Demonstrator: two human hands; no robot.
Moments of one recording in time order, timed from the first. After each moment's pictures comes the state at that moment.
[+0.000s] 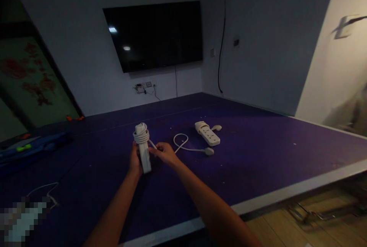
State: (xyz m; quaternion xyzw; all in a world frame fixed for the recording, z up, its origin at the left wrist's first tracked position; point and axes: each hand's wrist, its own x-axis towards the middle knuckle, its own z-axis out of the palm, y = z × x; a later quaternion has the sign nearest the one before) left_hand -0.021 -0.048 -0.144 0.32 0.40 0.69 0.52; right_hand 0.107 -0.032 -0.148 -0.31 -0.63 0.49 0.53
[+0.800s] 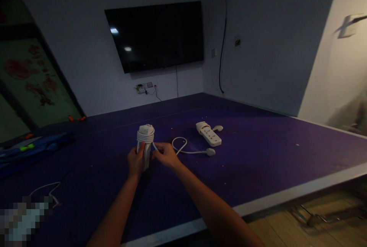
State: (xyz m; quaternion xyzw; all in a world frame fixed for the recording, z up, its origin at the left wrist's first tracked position) left_hand -0.029 -0.054 -0.142 0.49 0.54 0.65 0.21; right_hand 0.110 -0.048 -0.135 -0.24 -0.67 0.47 0.52
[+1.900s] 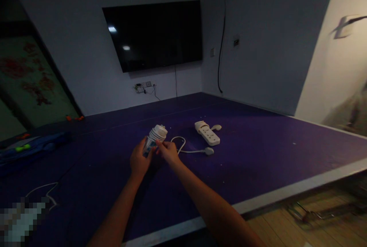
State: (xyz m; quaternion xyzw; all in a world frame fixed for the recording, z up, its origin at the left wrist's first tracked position) left_hand -0.023 -0.055 -0.153 0.69 0.51 0.49 -0.13; right_hand 0.108 -0.032 -0.150 -0.38 -0.55 0.46 0.58
